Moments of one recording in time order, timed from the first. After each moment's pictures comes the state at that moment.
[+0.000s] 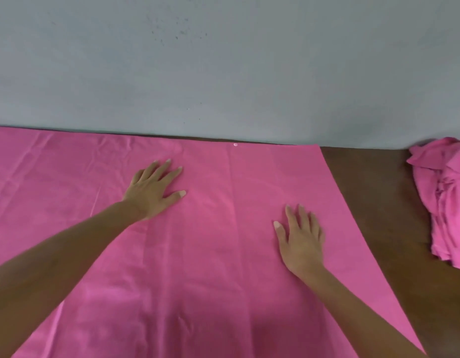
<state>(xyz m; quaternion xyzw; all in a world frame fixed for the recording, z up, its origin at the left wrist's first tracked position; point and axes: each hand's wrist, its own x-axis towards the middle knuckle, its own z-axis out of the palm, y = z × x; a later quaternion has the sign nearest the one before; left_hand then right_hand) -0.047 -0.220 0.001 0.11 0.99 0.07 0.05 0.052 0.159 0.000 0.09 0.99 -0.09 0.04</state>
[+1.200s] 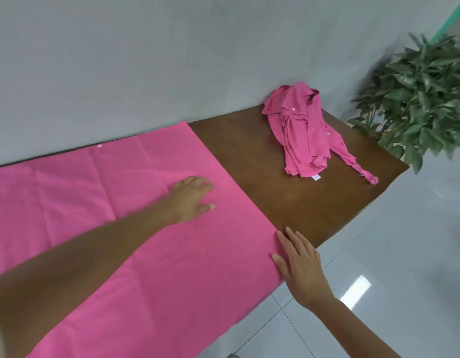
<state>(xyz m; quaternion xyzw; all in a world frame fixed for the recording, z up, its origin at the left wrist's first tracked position) 0.014 0.119 0.037 0.45 0.88 0.08 0.09 0.298 0.334 0.001 0.21 0.97 -0.14 -0.01</state>
